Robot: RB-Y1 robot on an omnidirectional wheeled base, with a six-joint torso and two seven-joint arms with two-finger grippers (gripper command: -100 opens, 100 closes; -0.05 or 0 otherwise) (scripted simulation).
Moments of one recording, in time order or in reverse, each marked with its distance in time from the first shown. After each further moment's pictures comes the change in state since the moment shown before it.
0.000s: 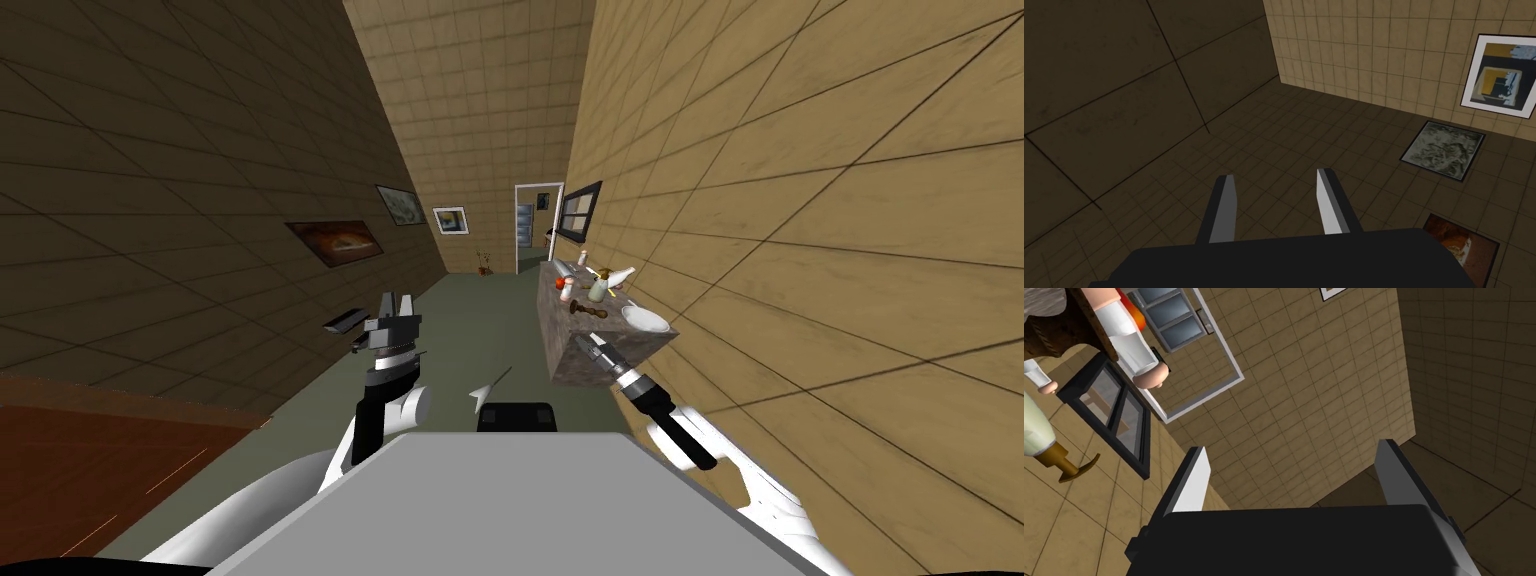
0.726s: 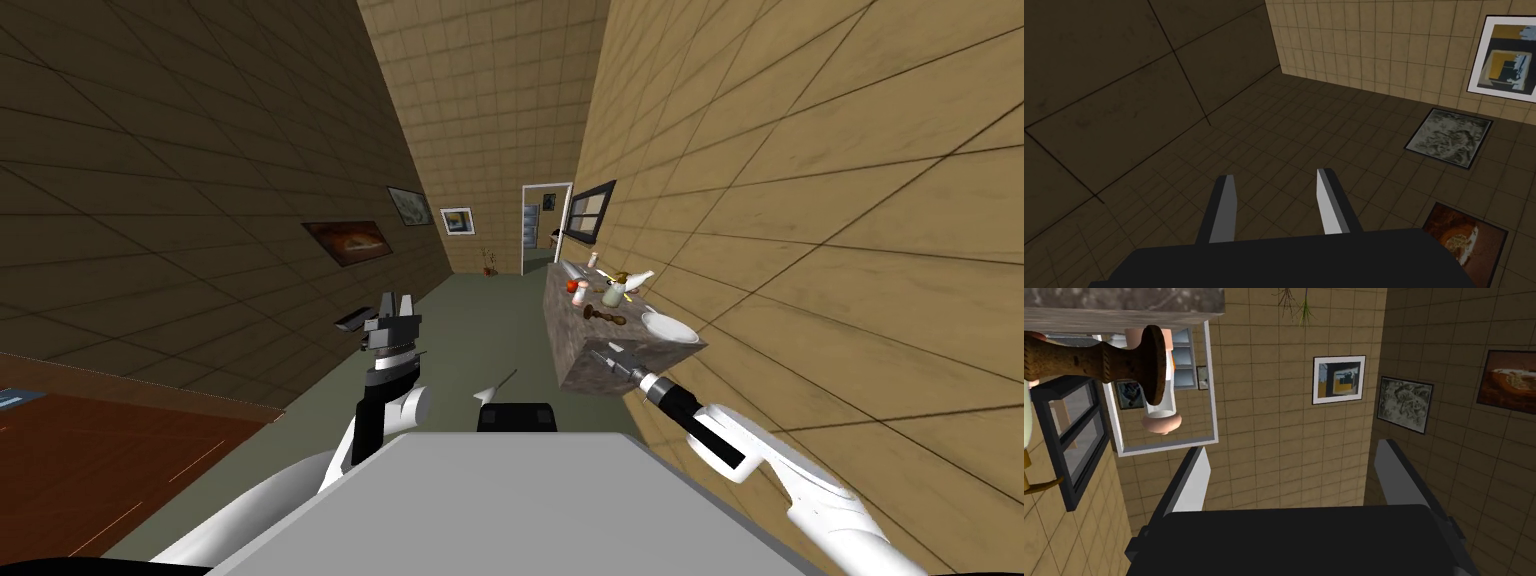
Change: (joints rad) left arm 0.000 0.000 0.000 0.000 0.000 0.000 0.000; right arm -0.010 -0.215 -0.011 0.185 0.126 0.054 0.107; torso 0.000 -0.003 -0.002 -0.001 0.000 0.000
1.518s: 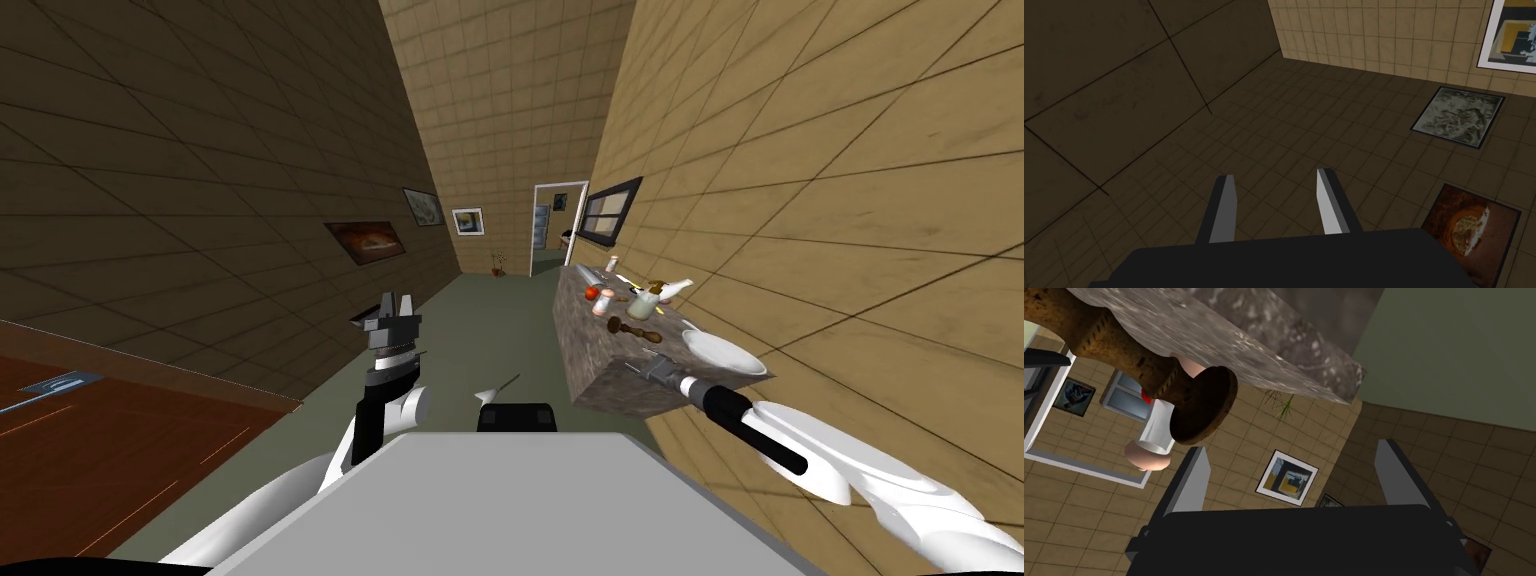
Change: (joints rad) left arm 0.000 0.000 0.000 0.000 0.000 0.000 0.000; right arm 0.010 -0.238 -0.020 0.205 0.148 0.073 0.135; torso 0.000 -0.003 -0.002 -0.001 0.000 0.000
